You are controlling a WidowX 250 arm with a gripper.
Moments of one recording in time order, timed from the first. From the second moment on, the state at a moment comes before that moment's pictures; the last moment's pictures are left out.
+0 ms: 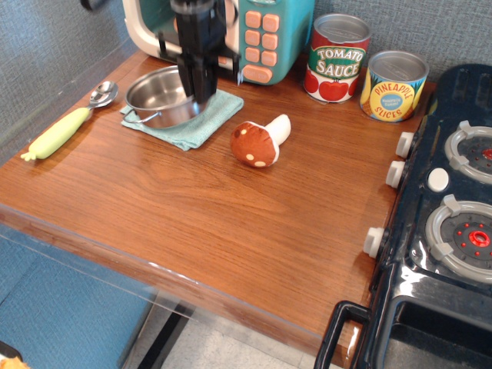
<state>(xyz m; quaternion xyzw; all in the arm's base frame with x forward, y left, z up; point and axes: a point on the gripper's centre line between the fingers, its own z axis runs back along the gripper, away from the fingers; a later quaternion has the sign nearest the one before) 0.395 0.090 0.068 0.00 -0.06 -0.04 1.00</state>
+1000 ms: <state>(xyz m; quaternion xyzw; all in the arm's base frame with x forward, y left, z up) 0.280 -0.064 0.109 -0.04 -0.06 -0.20 0.98</state>
